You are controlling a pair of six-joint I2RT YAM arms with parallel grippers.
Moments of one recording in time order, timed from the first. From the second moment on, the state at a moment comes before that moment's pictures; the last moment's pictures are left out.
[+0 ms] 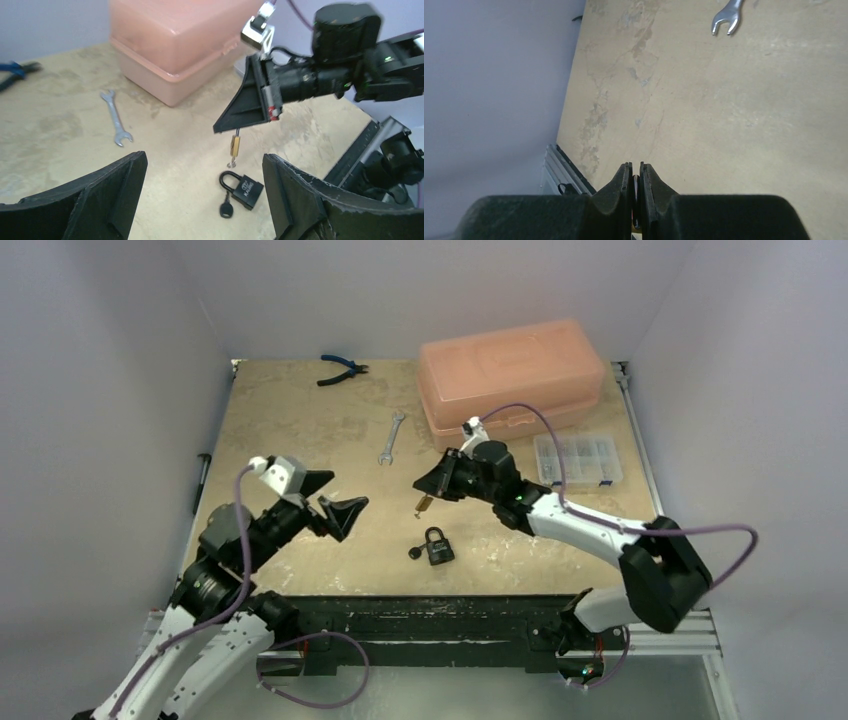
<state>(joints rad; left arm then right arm) -0.58 0.42 0.71 -0.30 0.11 -0.18 0.72 1.42 0.81 0.24 -0.20 0.87</state>
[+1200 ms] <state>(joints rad) -0.58 0.14 0.63 -0.41 -0.02 -0.12 0.84 2.29 1.54 0.21 -0.20 0.90</state>
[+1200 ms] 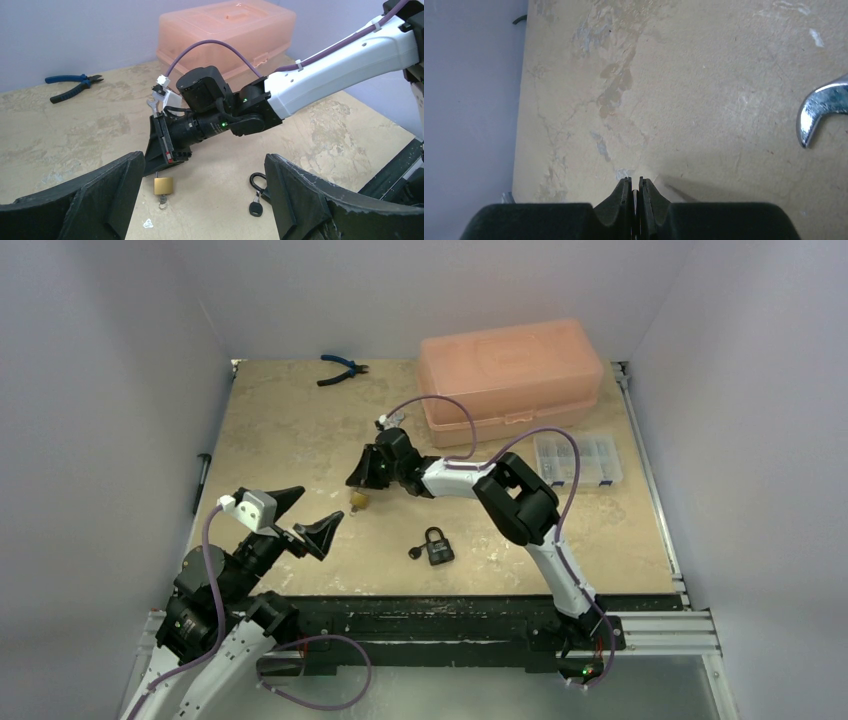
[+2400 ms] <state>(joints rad) -0.57 0.16 0.62 -0.41 -0.01 -0.11 0.85 2.16 1.52 -0.08 0.00 0.83</state>
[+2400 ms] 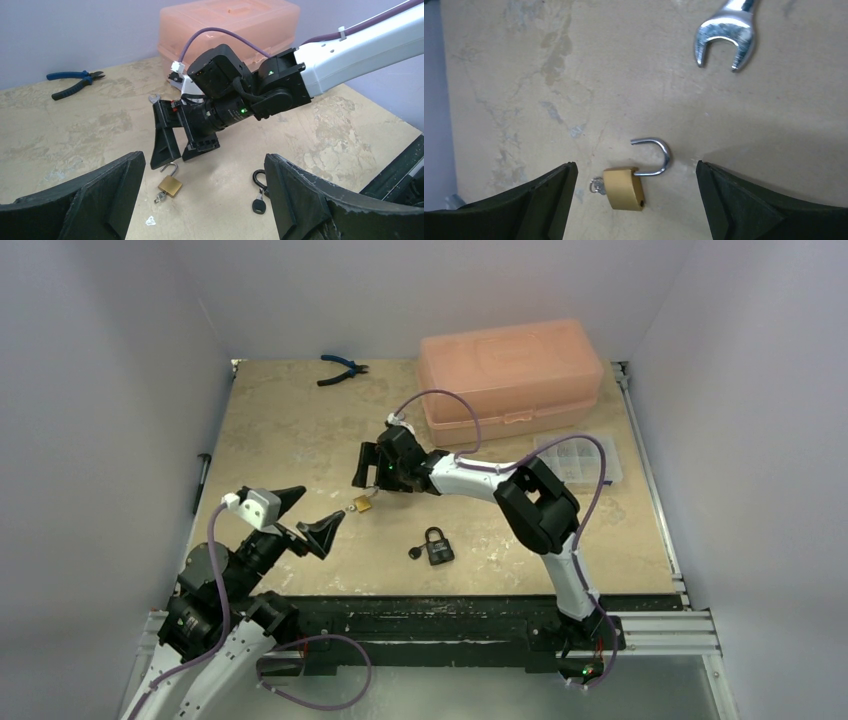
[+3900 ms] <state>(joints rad) -0.56 0.19 0.62 -0.41 -0.01 -0.11 1.13 1.73 1.09 -0.70 0.43 1.05</state>
